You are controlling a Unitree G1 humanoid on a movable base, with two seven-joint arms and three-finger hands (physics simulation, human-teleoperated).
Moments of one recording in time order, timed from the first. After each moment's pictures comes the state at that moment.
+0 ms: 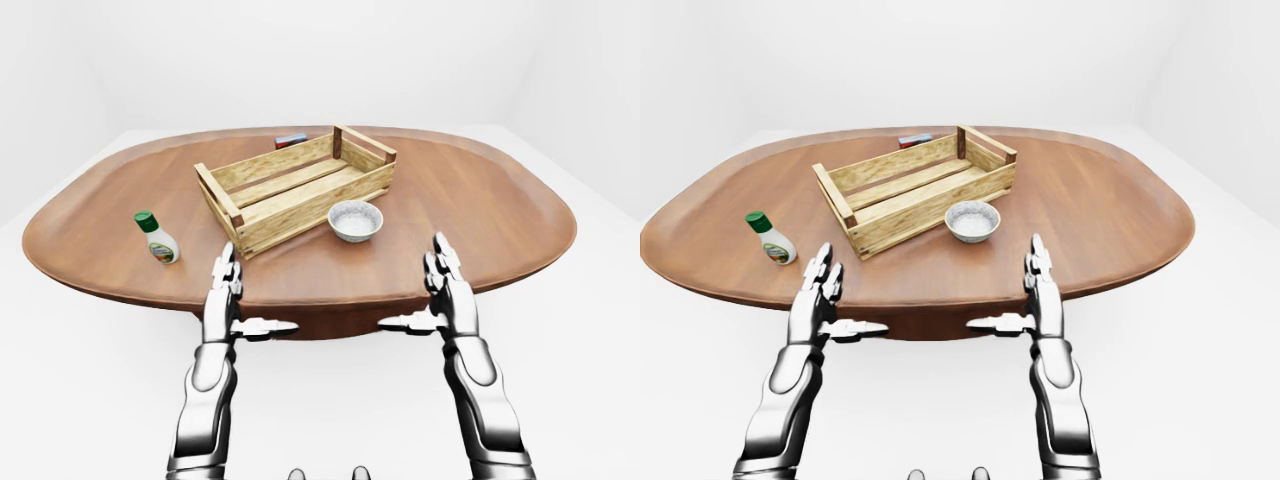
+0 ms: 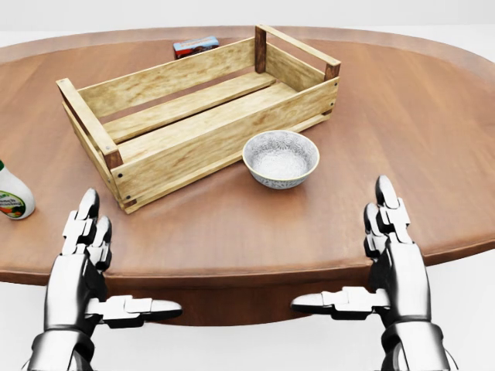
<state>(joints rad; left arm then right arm) 0.00 0.03 0.05 -0.08 -0.02 0.06 -0.02 0.02 -0.02 -0.06 -0.14 0.03 0.09 0.02</state>
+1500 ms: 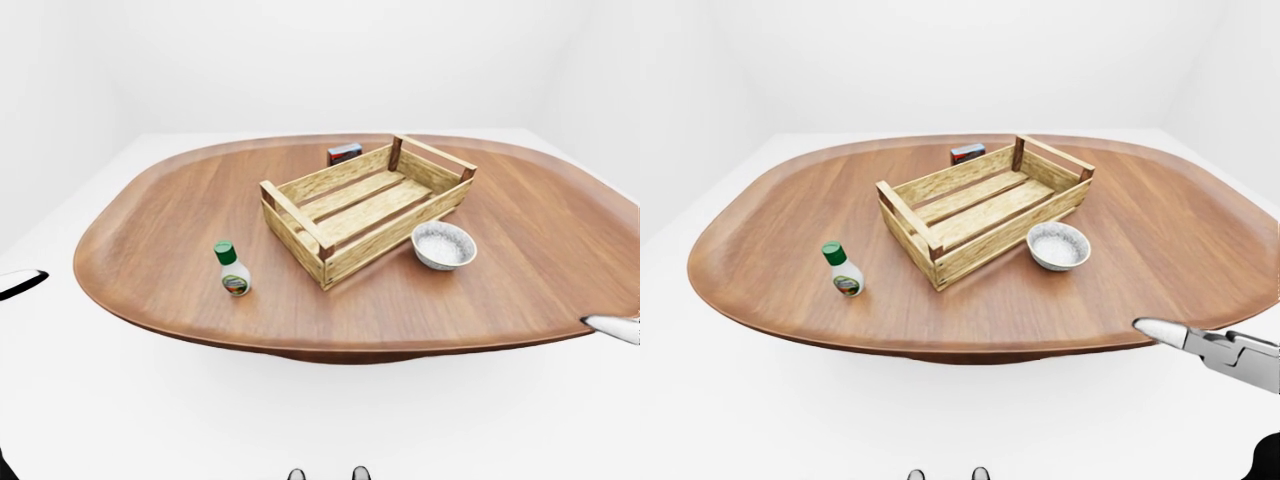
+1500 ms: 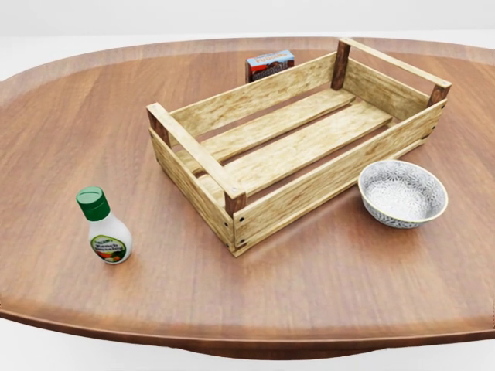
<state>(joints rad) -0.07 0.46 0.85 -0.40 -0.44 0.09 -0.01 0.06 -0.18 -0.89 -0.91 0.12 0.09 0.22</state>
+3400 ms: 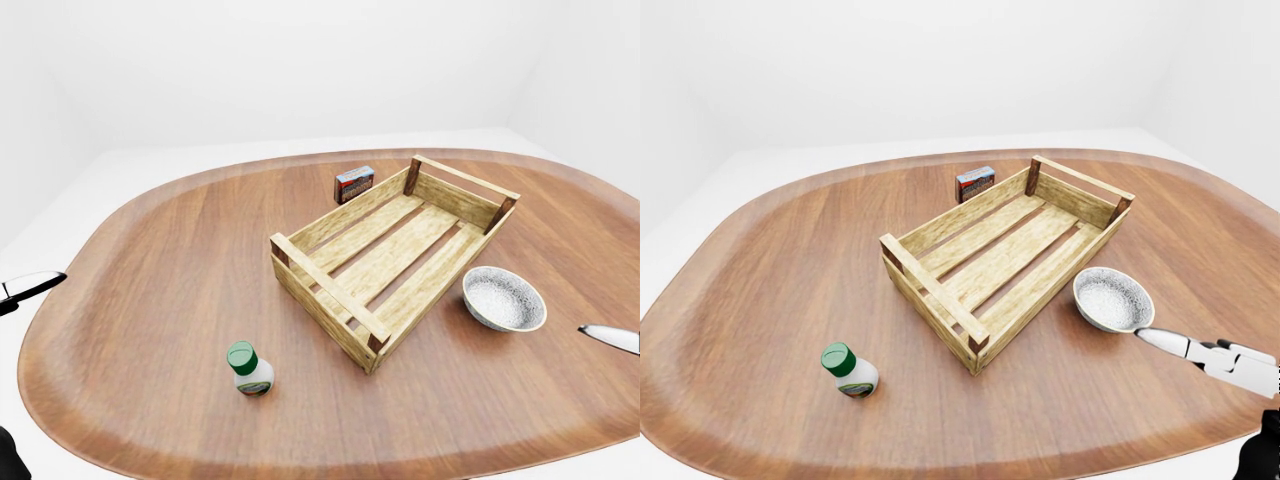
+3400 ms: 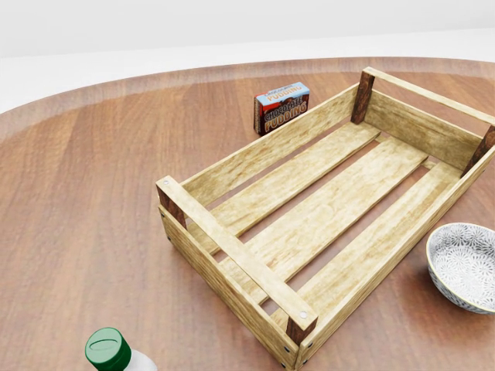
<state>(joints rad) -0.07 0.44 0.82 -0.38 -0.42 0.09 -0.02 0.11 -0.14 -0.89 -0.81 0.26 0.09 0.23</state>
